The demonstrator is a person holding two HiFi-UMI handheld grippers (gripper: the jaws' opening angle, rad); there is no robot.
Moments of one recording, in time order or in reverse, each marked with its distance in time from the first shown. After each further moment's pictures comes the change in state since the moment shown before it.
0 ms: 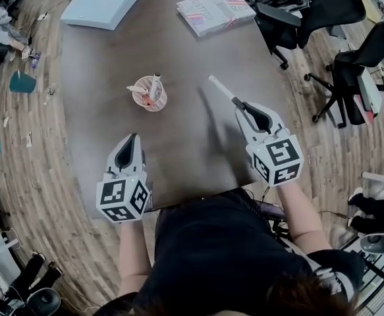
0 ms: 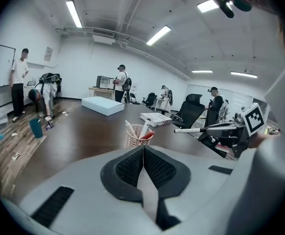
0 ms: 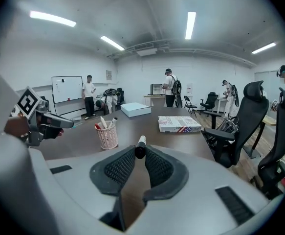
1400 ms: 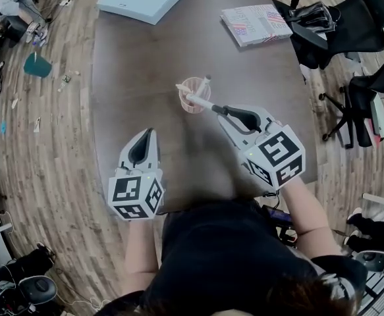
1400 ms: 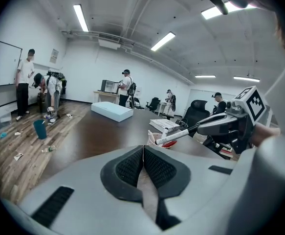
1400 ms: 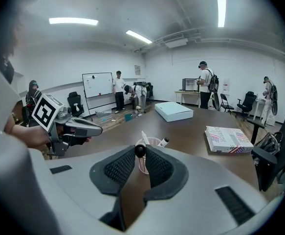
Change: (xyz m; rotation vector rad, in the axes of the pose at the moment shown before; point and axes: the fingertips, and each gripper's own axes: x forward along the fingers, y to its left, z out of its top) left arm -0.023 0.072 0.024 -0.022 -0.058 0.024; right arm 0.071 0.149 0.077 -0.137 0.061 0.344
